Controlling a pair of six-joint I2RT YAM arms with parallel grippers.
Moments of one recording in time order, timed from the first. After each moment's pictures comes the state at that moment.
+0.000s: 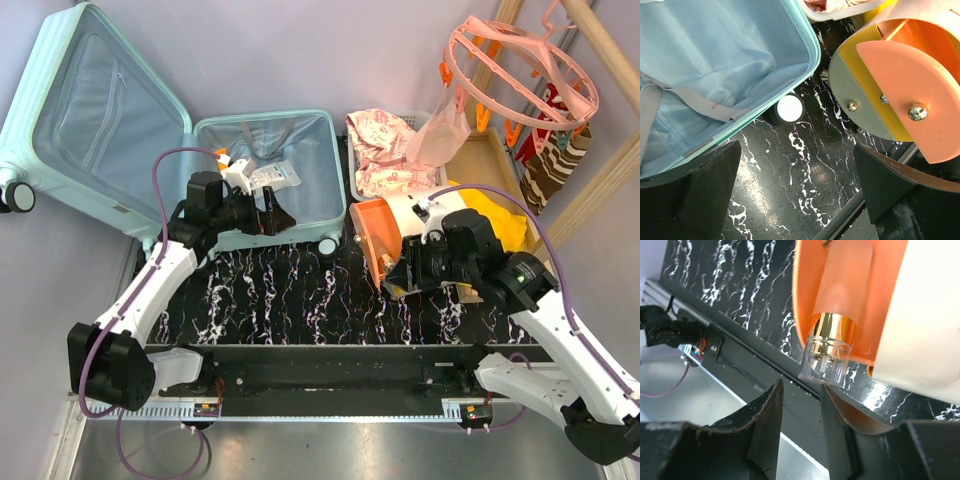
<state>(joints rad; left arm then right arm) -0.26 1.21 0.98 -0.29 0.54 -0.33 0.64 0.89 1.13 -0.93 -0.23 0.43</state>
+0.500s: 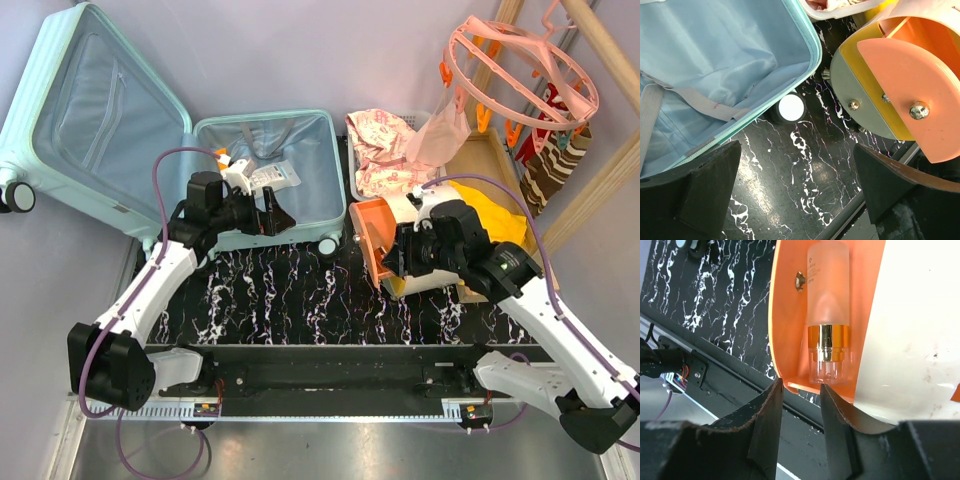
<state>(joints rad) -0.26 1.21 0.98 -0.30 0.54 -0.31 0.64 0.97 1.13 -0.84 -0.11 0.42</state>
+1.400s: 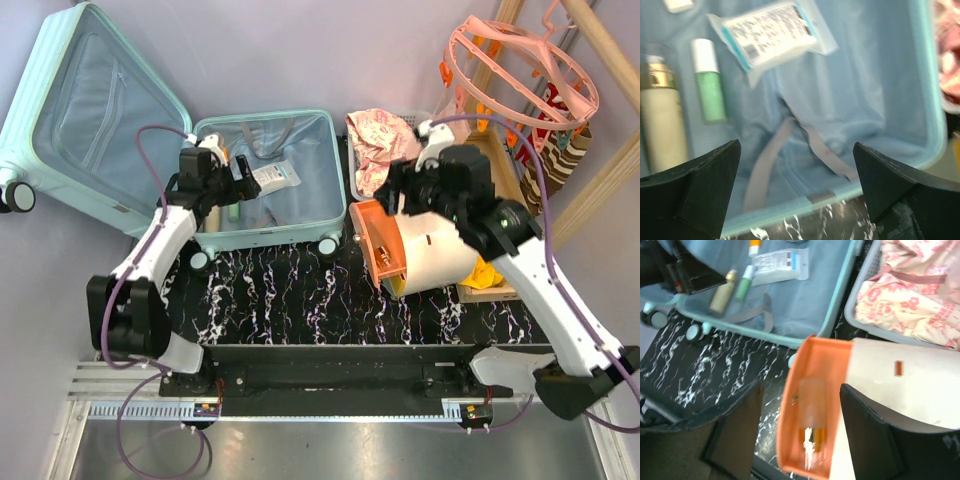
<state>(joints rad) -0.10 1.45 1.16 -0.31 0.19 -0.33 0.58 1.16 1.47 -0.70 0.01 0.27</state>
